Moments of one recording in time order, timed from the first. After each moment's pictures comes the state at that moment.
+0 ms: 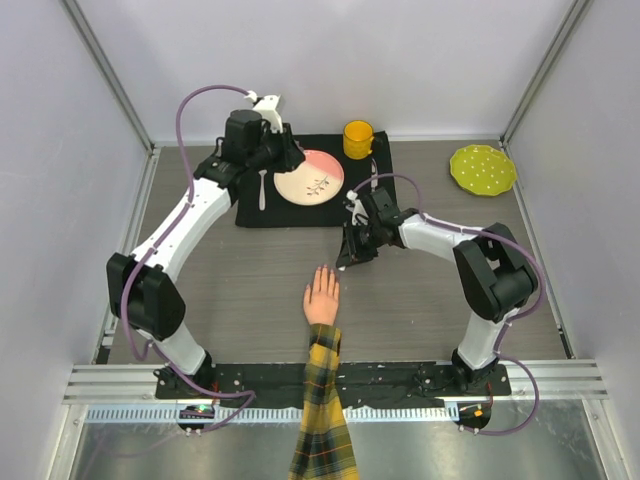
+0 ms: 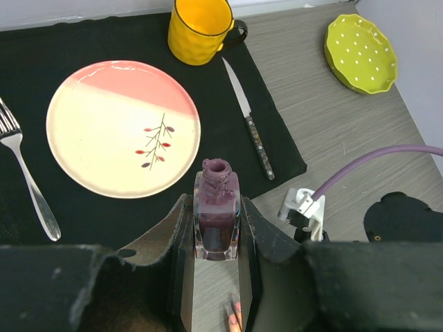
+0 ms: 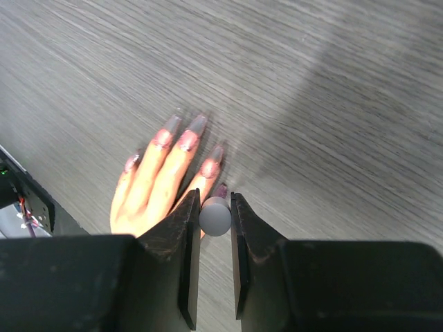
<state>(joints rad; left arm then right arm) -0.40 1.66 1.59 -0.32 0.18 -0.30 0.52 1.80 1.09 -0.31 -0.45 0.37</state>
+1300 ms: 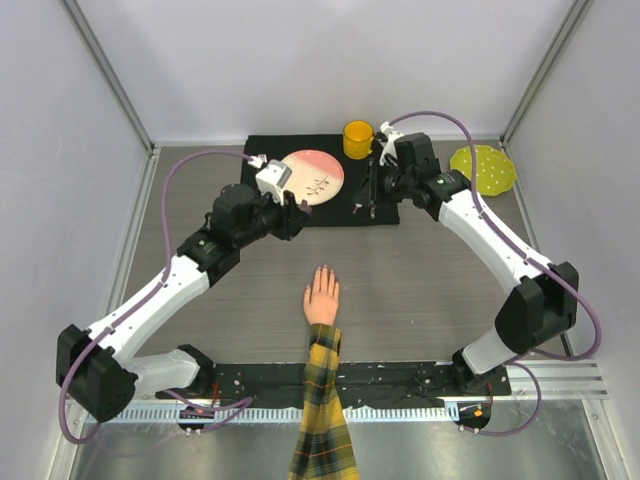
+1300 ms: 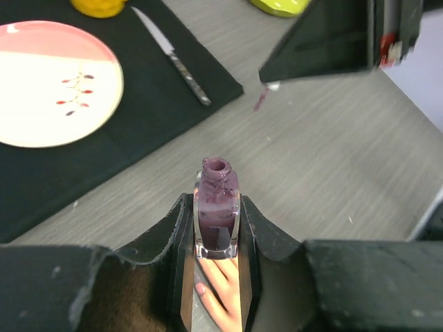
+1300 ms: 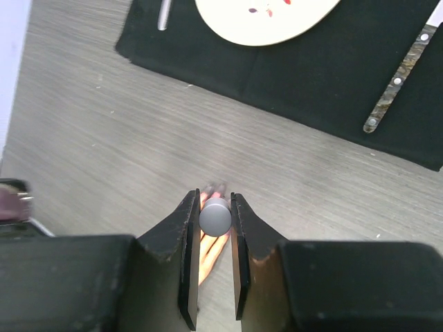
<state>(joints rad) -0.60 1.18 0.99 -0.10 0.18 -0.23 0.43 1.55 1.42 -0.53 -0.24 0.34</state>
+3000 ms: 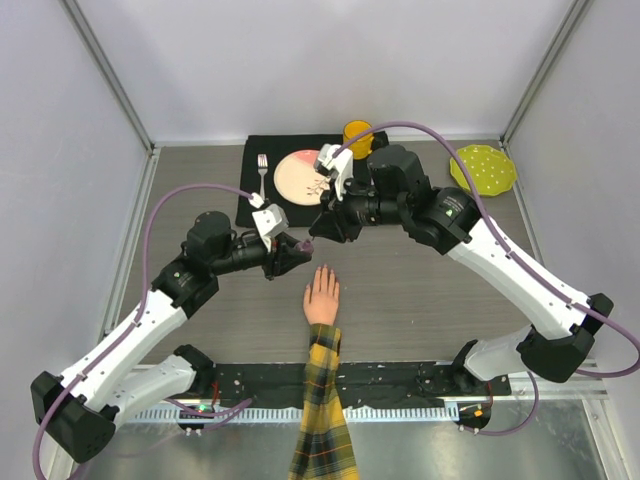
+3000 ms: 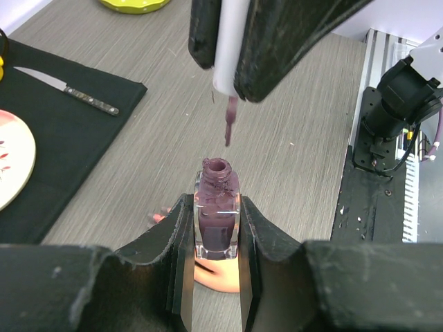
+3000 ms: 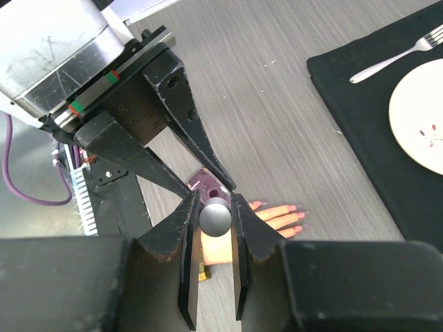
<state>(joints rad) -0.60 0.91 0.82 -0.13 0.60 0.06 0.84 1.38 1.63 -0.70 -0.35 -0.03</state>
